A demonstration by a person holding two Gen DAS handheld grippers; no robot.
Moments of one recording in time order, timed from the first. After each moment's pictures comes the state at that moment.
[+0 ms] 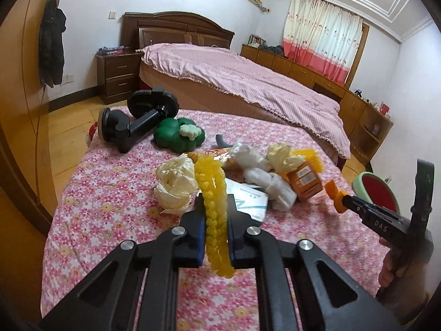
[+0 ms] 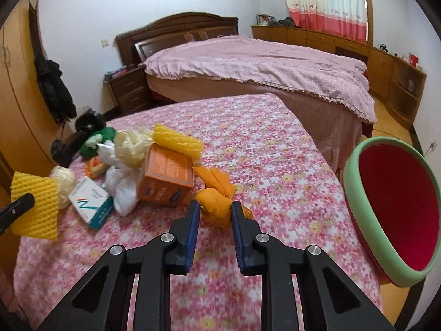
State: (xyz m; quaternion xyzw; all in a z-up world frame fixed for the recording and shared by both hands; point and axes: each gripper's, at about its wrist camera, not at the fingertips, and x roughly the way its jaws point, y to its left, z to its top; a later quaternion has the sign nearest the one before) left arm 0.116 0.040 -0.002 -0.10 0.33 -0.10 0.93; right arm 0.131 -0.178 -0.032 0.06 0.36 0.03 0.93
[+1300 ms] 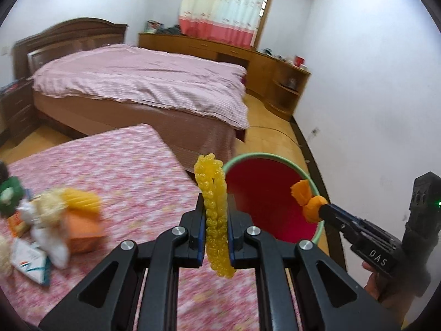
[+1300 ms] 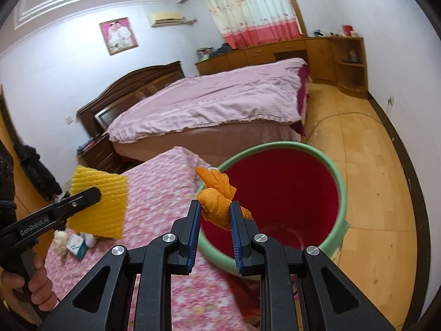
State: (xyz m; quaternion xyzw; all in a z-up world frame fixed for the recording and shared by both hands) left arm 0.142 -0.241 0.052 -0.01 0.35 -0.34 0.88; right arm 0.032 -0.373 0.015 0.19 0.27 -0.08 0.94
